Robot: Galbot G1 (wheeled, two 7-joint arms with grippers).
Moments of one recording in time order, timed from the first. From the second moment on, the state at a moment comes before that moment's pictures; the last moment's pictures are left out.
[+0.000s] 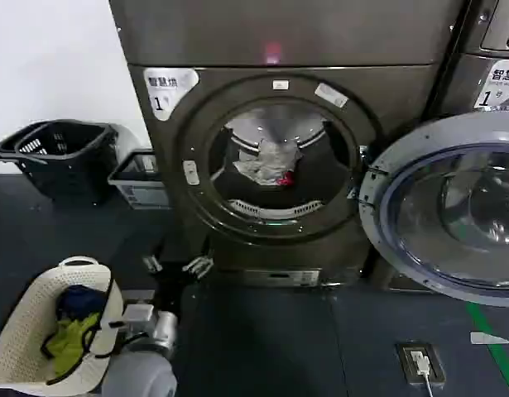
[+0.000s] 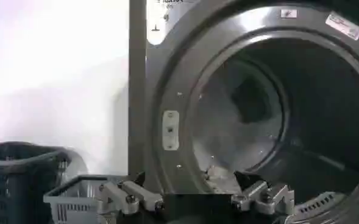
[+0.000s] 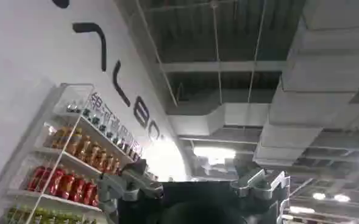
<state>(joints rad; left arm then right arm) 1.35 -1.32 -0.33 -2.24 -0.17 0.33 -0.28 -1.89 0.88 2.55 1.86 0.65 -0.37 0.05</state>
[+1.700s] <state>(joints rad) 1.37 -1.35 -0.28 -2.27 -0.14 0.33 -0.27 -1.93 0.89 2.58 1.86 0.69 -0.29 0.05</state>
